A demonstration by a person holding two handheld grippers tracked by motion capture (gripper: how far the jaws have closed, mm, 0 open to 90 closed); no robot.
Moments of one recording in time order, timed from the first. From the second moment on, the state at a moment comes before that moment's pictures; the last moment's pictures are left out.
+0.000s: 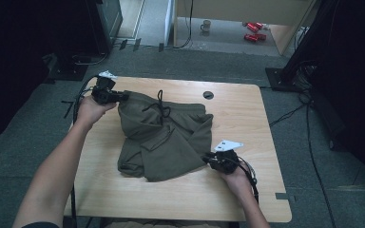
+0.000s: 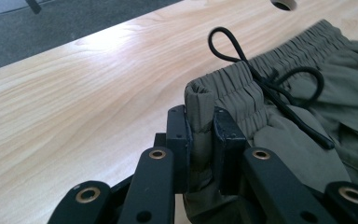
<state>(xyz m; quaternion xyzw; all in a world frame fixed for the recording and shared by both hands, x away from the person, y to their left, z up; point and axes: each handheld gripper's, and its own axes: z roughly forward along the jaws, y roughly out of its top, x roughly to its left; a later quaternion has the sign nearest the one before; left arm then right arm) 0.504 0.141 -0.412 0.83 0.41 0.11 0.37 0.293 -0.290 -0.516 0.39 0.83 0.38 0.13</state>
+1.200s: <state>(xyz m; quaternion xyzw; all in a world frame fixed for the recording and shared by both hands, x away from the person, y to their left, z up) 0.464 0.148 -0.415 0.83 0.38 0.13 0.38 0.294 -0.286 -0.517 0.40 0.82 0.38 0.14</state>
